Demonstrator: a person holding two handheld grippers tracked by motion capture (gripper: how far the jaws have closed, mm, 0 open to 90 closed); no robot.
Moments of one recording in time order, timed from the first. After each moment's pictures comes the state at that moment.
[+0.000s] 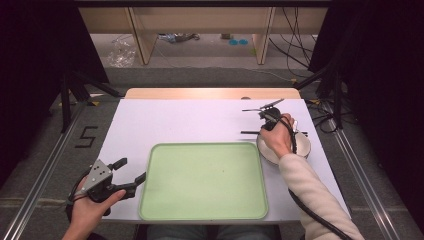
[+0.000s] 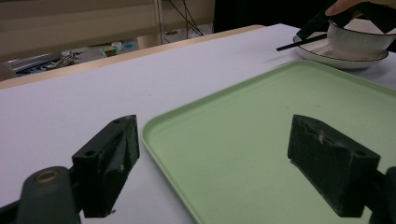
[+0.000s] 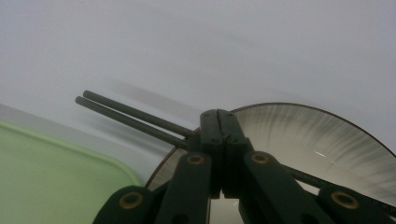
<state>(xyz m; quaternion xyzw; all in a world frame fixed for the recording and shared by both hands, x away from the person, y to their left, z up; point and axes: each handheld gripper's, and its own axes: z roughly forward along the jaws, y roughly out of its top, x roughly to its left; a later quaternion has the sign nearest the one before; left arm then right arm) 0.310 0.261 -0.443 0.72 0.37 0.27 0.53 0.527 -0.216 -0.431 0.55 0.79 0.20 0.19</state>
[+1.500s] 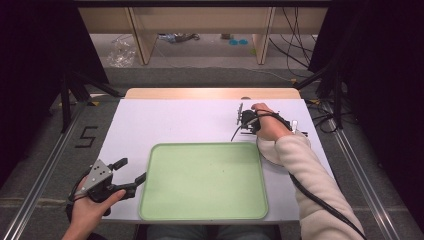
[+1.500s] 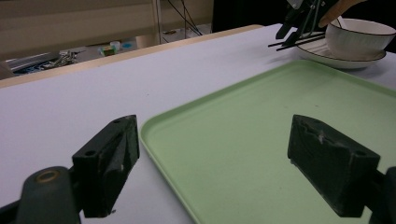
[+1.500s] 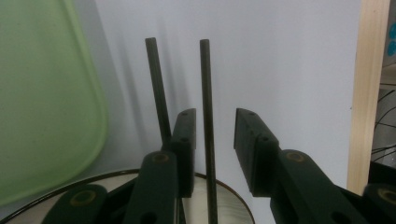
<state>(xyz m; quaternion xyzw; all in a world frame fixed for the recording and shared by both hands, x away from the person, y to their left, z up) 0.311 0.261 -0.444 0.72 0.37 0.27 0.53 0.557 -0.167 -0.432 0.09 0.97 0.00 0.23</state>
